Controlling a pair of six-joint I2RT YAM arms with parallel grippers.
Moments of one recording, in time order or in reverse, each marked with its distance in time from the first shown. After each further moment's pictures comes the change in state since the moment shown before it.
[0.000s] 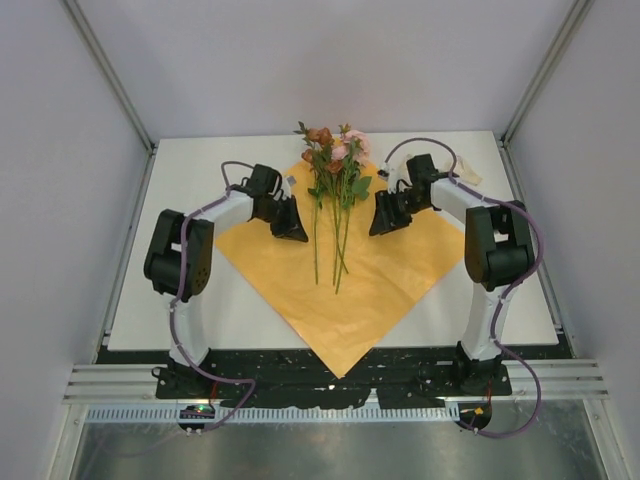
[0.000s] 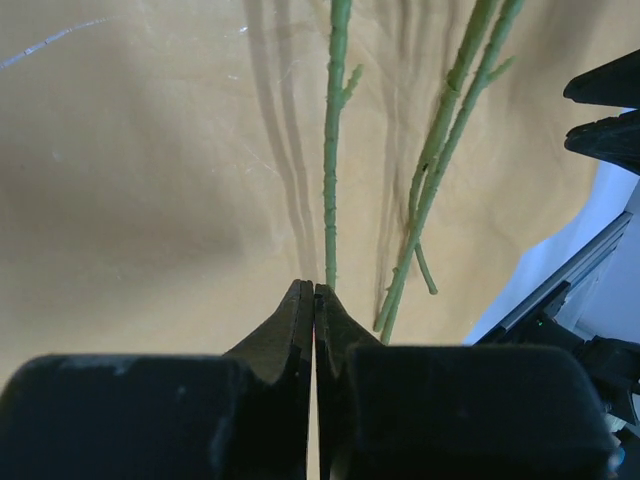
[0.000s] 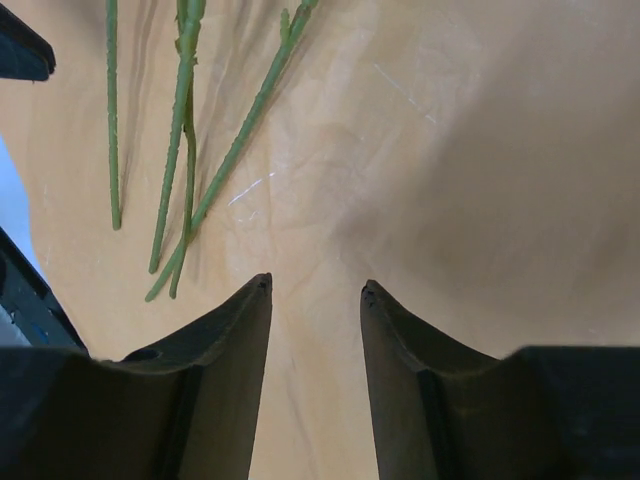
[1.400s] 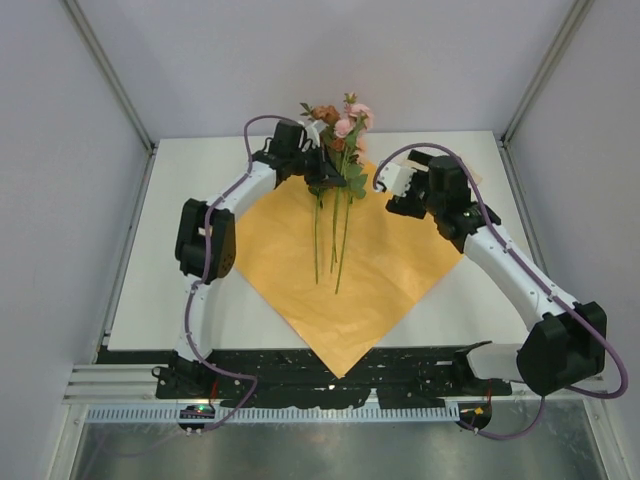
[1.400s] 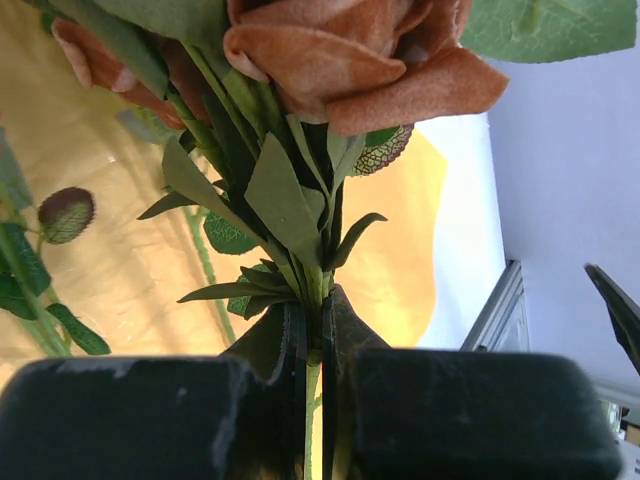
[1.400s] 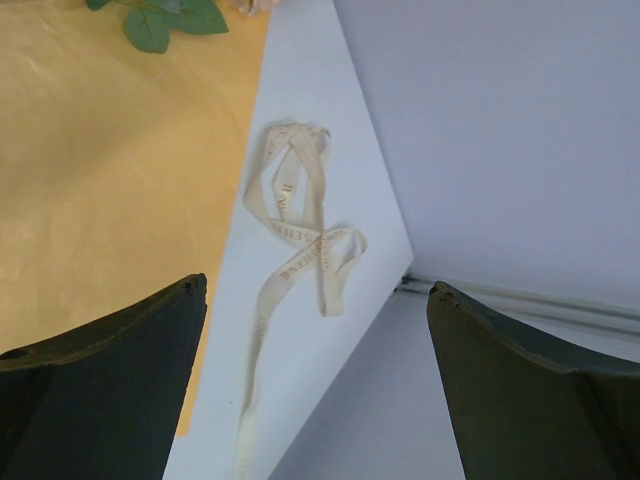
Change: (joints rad) left arm -0.068 0.265 0.558 0.143 0.120 -0.092; right arm 0.151 -0.687 -0.338 0.393 0.666 -0.951
